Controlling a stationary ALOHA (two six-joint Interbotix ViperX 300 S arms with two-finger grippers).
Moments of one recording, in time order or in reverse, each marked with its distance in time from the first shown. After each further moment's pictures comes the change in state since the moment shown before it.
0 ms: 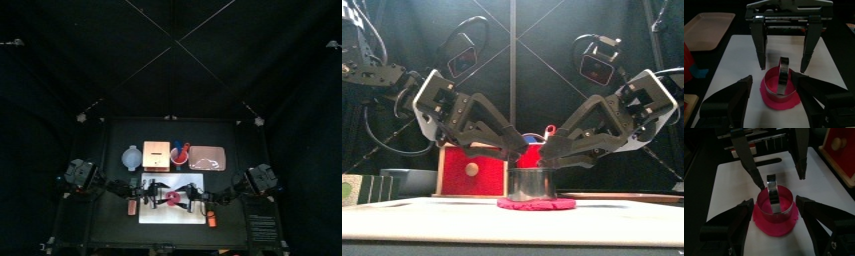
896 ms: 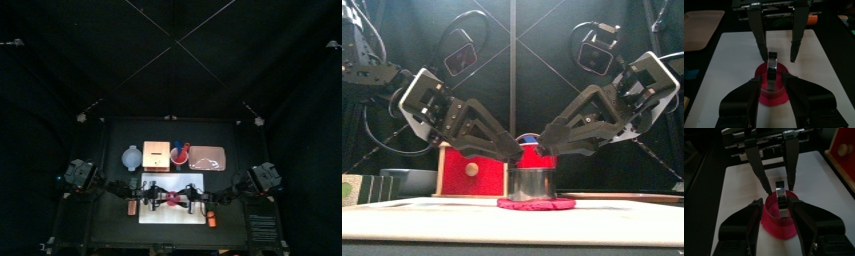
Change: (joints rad) left arm -0.011 0.000 0.000 0.054 0.044 0.003; right arm -0.006 -0.046 -0.006 -0.026 0.060 -0.003
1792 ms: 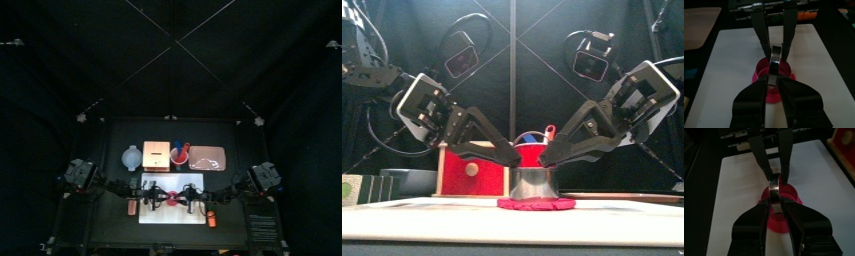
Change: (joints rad) left arm 0.003 0.000 0.000 0.040 0.037 0.002; right arm -0.031 0.000 -0.008 -0.011 0.078 0.005
